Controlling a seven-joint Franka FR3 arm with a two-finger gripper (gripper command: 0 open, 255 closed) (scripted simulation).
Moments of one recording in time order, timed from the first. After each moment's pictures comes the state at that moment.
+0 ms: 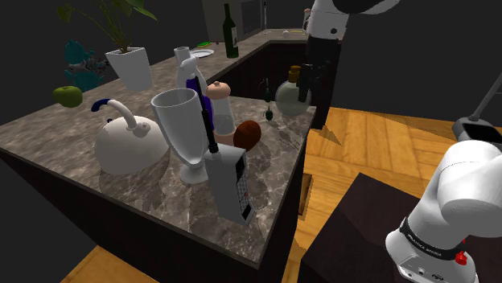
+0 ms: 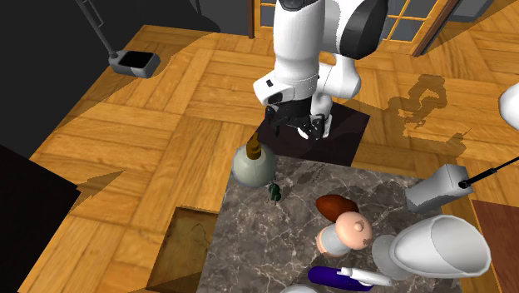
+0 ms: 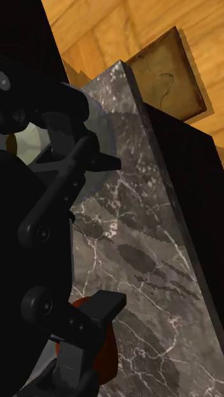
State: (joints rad) arm 0.06 -0.54 -0.08 -2.20 0.10 1.73 -0.08
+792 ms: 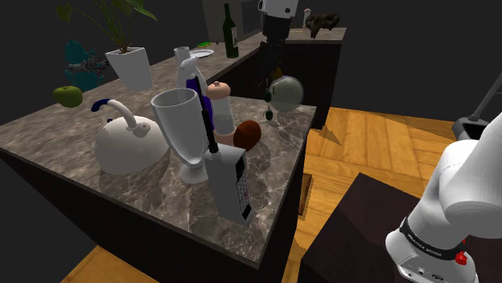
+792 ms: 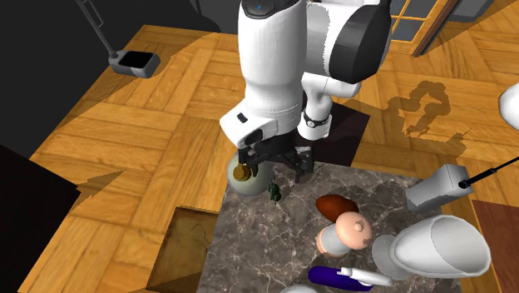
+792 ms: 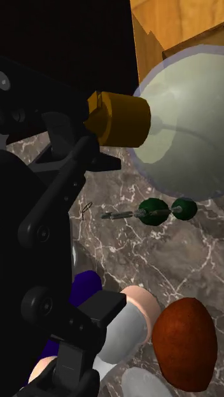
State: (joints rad) arm 0.12 -0.14 -0.11 -1.73 0.14 1.72 -0.30
